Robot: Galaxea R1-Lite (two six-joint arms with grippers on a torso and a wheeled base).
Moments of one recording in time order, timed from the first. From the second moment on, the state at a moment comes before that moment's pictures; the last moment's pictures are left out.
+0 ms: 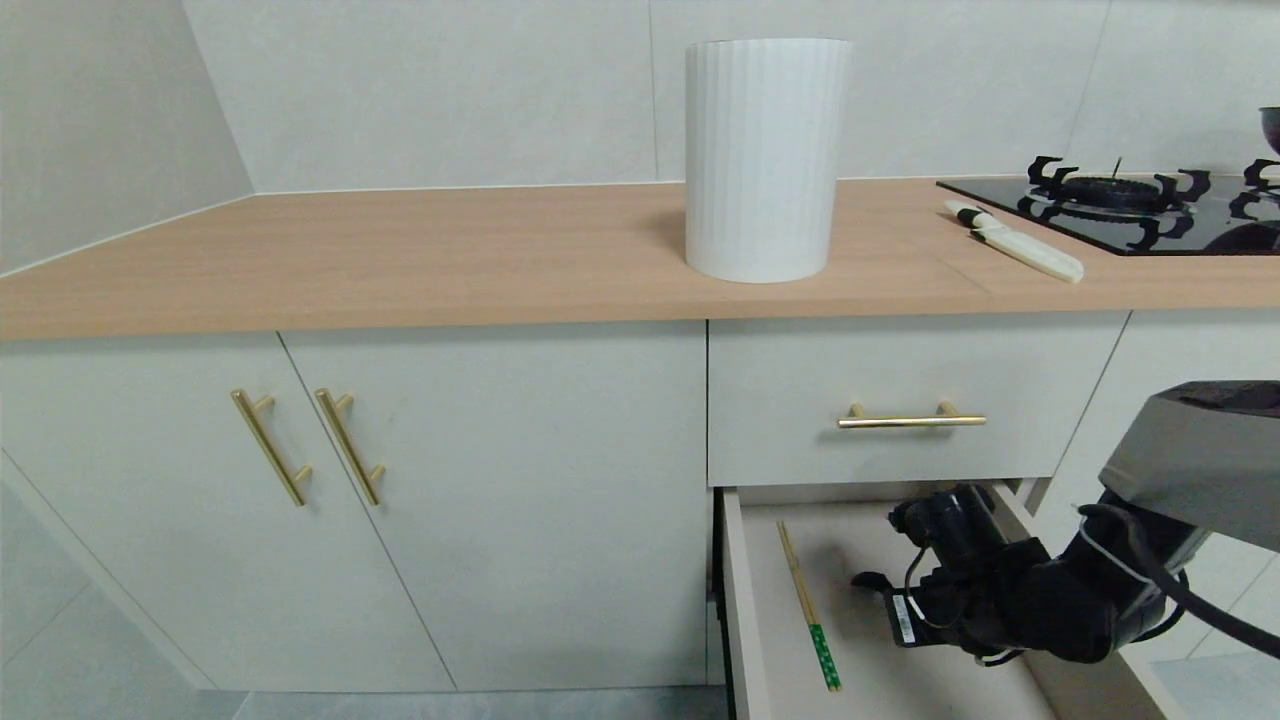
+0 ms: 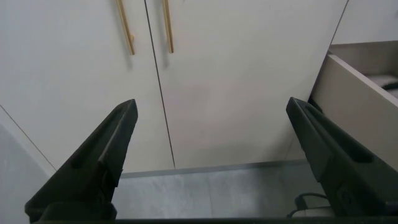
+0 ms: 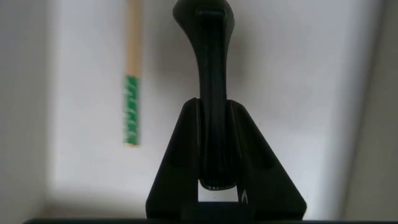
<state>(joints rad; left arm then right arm) 0.00 0.00 0.00 0.01 -0.05 0.01 0.38 2.21 -0.71 -0.51 -0.15 0.23</state>
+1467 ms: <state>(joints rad) 0.00 0.00 0.00 0.01 -0.06 0.01 0.40 2.31 -0.72 -0.51 -0.22 0.23</state>
